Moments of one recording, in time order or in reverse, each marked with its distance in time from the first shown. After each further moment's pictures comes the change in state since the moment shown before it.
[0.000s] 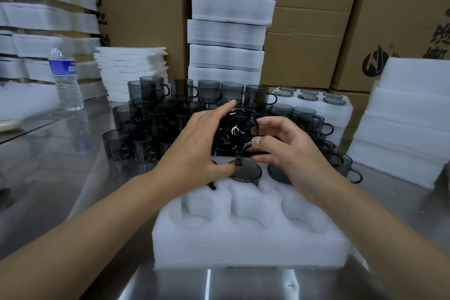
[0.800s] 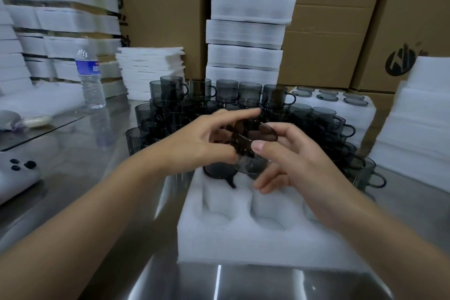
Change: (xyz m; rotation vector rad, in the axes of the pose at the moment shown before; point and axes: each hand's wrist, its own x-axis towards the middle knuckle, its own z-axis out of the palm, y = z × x) left_hand -0.001 0.008 -0.047 -0.564 -0.319 -0.152; right_hand -0.029 -0.029 0.034 -0.020 -0.124 0.105
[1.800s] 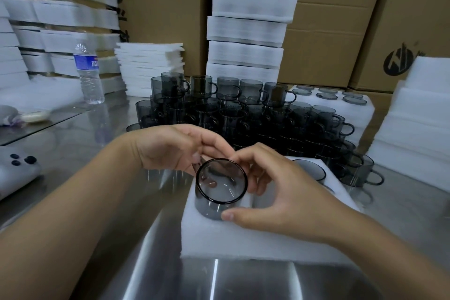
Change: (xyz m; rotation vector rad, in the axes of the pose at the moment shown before) left_hand -0.005 -0.036 -0.042 -0.590 -0.574 -0.253; right_hand -0.018 0.000 0.014 -0.670 -0.247 -0.218
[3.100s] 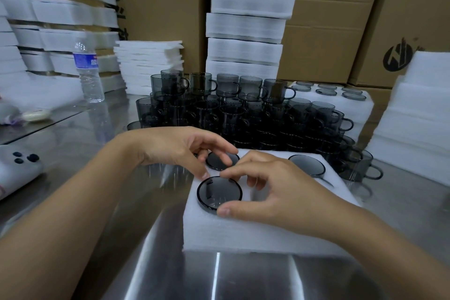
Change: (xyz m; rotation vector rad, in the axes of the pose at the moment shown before) left_hand 0.000 0.001 0.006 0.541 0.267 -0.178; right_hand 0.003 0.006 0.005 -0.126 -0.093 0.079
